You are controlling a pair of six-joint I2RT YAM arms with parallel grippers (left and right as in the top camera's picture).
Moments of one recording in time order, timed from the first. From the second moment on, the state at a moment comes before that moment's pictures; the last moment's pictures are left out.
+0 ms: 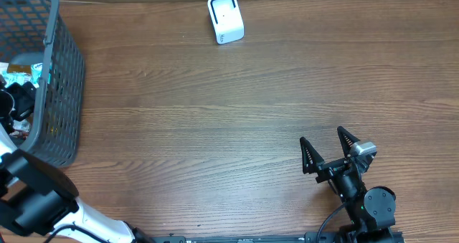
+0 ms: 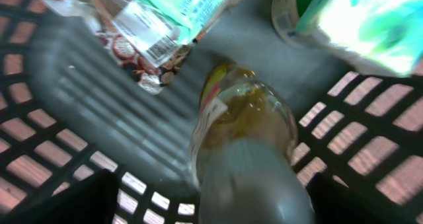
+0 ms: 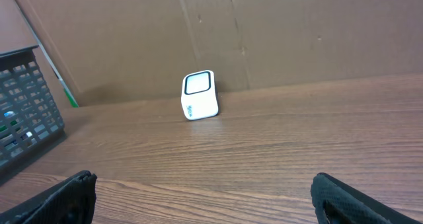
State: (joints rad) left arm 0.70 1.93 1.82 -1.26 0.00 -0.05; right arm 0.20 0.01 0.02 -0.02 -0.14 0.25
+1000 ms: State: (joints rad) left arm 0.70 2.02 2.61 -1.49 0.19 -0.14; right arm 0.20 0.01 0.02 -0.02 -0.14 0.25
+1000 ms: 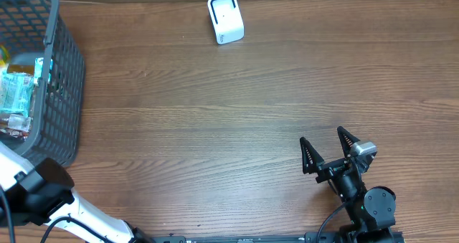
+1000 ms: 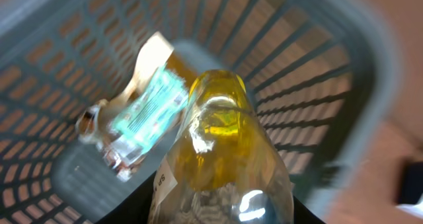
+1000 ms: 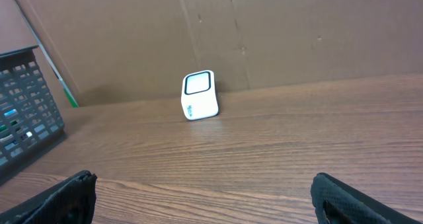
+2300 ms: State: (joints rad) left arm -0.36 1.90 2.45 -1.64 0.05 -0.29; right arm 0.20 0.01 0.02 -0.02 -0.14 0.25
